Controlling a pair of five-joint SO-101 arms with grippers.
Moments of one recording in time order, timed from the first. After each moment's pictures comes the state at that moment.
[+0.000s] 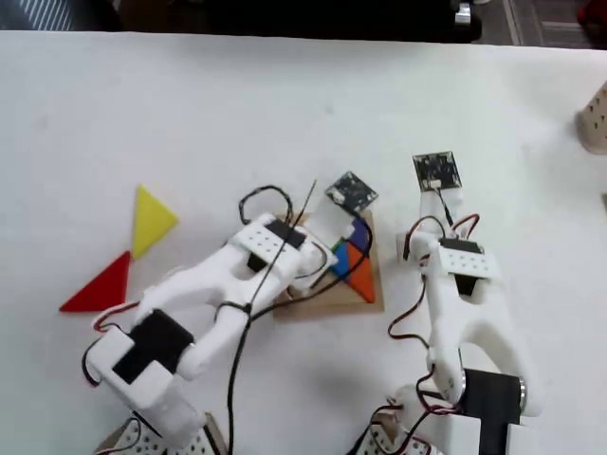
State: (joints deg) left arm 31.3 9.6 30.5 43.4 -7.3; right arm 4.6 -11.9 52.9 29.4 17.5
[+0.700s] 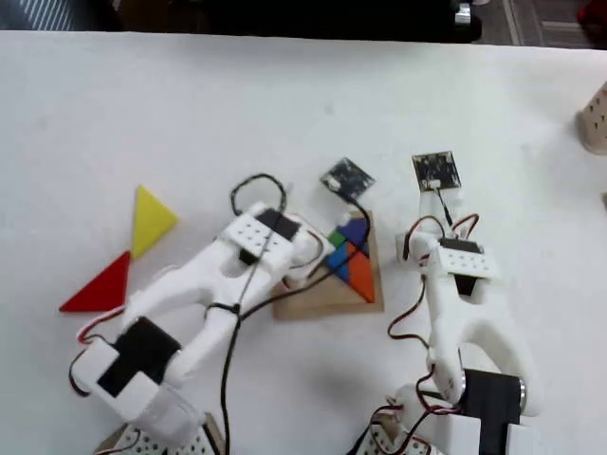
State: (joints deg) left arm 29.4 5.1 28.3 48.3 -7.2; right arm 4.5 -11.9 52.9 29.4 17.5
